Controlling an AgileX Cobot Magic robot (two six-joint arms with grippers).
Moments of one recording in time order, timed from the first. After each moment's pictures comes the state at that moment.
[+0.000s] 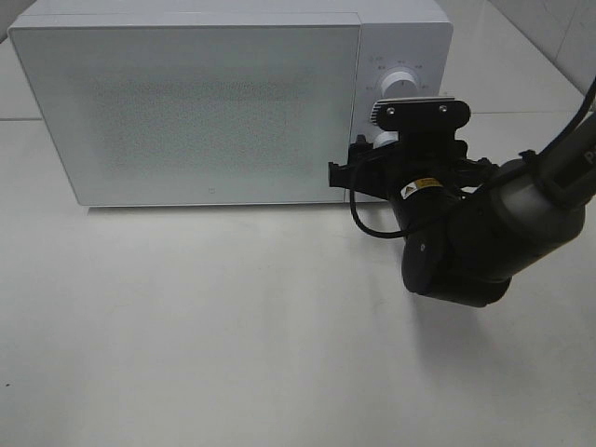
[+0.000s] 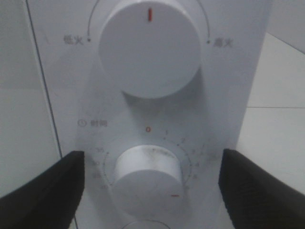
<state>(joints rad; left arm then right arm) 0.09 0.00 -0.50 -0.18 1.05 0.18 0.63 2.07 -0.78 0.72 -1.20 -0.29</state>
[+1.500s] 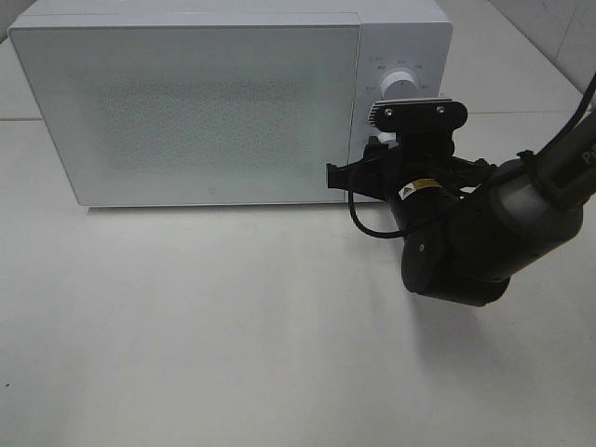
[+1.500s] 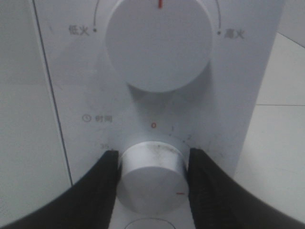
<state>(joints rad) 0.09 0.00 -0.50 -0.18 1.05 0.18 0.63 2.07 -0.78 0.71 -1.19 -0.28</state>
